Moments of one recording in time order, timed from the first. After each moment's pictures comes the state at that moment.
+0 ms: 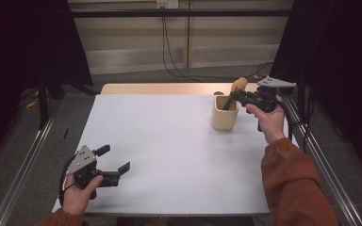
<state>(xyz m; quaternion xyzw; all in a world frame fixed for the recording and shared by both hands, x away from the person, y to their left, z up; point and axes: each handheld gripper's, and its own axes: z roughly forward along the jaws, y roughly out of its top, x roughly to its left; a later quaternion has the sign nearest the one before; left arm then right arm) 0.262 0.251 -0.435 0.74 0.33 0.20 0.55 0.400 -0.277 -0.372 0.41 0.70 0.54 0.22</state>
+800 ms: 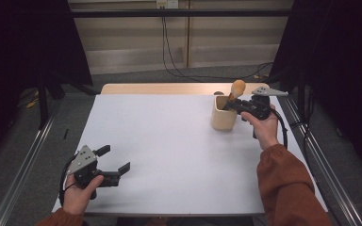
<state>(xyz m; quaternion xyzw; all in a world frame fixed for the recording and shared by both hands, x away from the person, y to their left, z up) 0.263 0.250 -0.437 0.75 0.33 0.19 0.55 0.399 -0.271 -0.405 0.42 0.70 0.54 0.20</state>
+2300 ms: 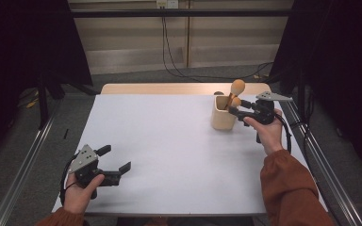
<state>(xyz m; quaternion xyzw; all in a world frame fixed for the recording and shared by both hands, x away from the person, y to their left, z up) 0.265 0.248 -0.437 0.75 0.33 0.19 0.54 0.386 -0.281 -0.413 0.45 0.69 0.53 0.22</state>
